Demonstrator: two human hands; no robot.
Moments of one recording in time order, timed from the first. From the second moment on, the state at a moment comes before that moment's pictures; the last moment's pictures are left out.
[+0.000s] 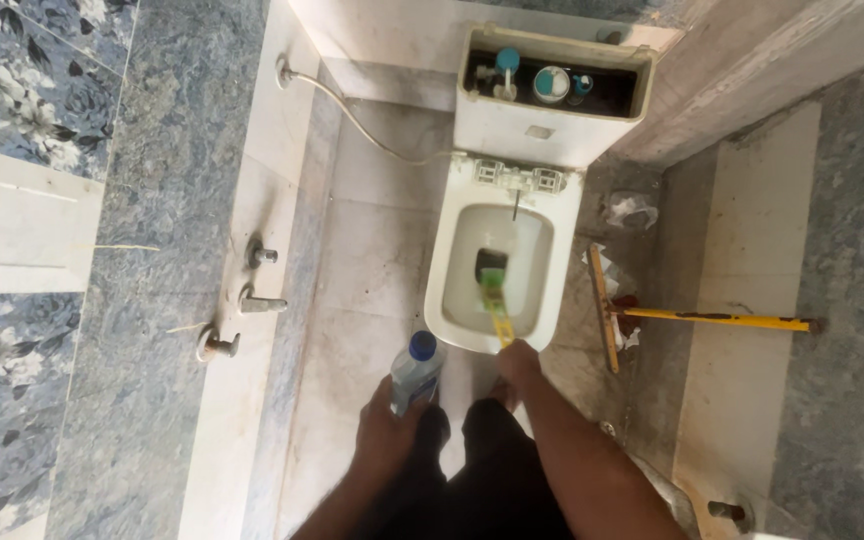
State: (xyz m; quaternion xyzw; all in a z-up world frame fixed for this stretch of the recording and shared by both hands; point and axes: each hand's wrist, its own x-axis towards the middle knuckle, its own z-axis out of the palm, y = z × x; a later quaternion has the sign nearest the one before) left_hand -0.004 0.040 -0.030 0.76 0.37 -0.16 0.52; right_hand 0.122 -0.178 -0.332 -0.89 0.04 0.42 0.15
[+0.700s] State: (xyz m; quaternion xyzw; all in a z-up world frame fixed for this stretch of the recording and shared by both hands) left_hand -0.008 0.029 -0.029 0.77 0.34 -0.14 0.53; right_hand 0.150 -0.230 -0.311 -0.90 -0.02 0.44 0.05
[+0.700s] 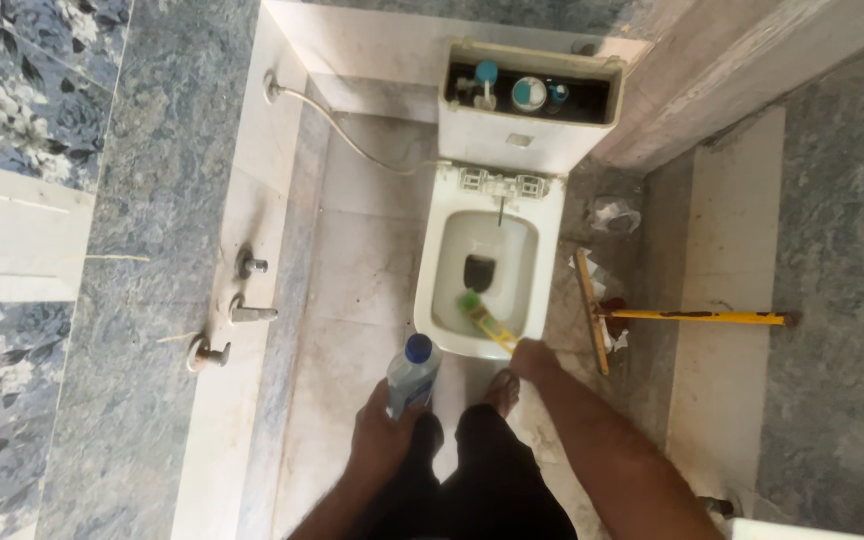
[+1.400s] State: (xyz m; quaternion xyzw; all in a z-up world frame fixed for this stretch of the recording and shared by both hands) left_hand -0.004 0.013 -0.061 0.76 0.39 -0.10 0.51; right_hand 0.214 -0.184 -0.377 -0.92 -0.08 0.35 0.18
